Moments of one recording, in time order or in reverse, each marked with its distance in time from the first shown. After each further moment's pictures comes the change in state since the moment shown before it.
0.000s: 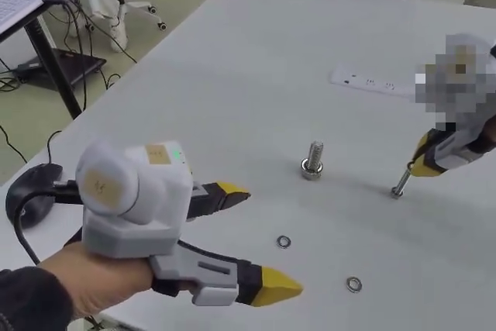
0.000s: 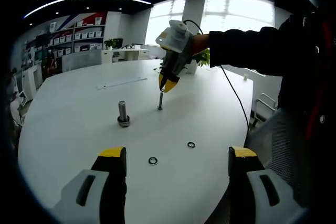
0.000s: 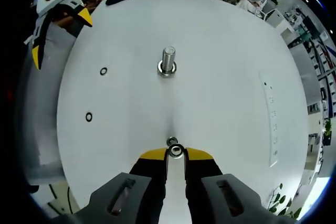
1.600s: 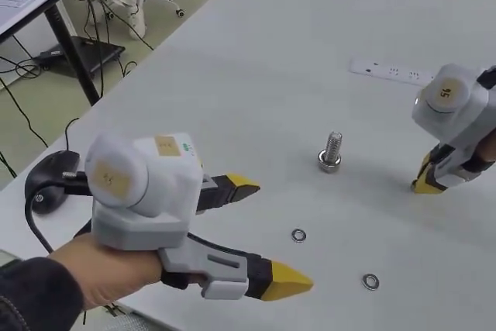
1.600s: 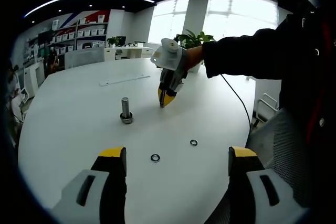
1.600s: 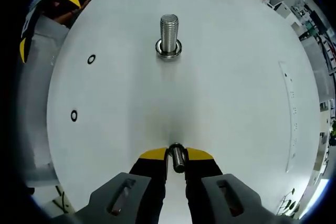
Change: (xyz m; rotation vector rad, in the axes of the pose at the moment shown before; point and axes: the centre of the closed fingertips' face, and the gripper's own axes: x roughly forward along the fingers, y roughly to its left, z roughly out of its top) left arm 0.000 0.004 -0.005 -0.018 0.011 0.017; right arm 0.055 0.006 -0.011 0.007 0.043 0.069
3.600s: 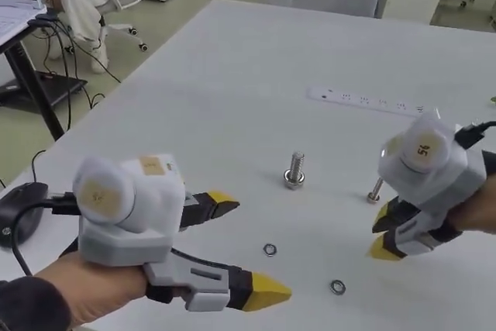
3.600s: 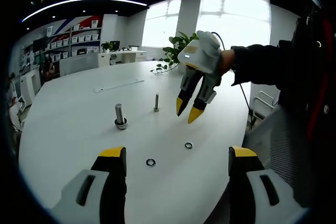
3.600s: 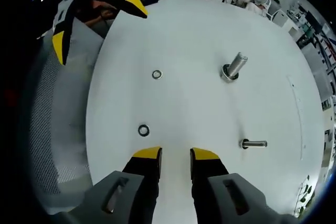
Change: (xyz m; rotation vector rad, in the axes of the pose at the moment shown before) left arm -0.001 -0.011 0.006 0.051 -0.017 -0.033; right arm -0.032 0.120 0.020 0.027 -0.133 0.040
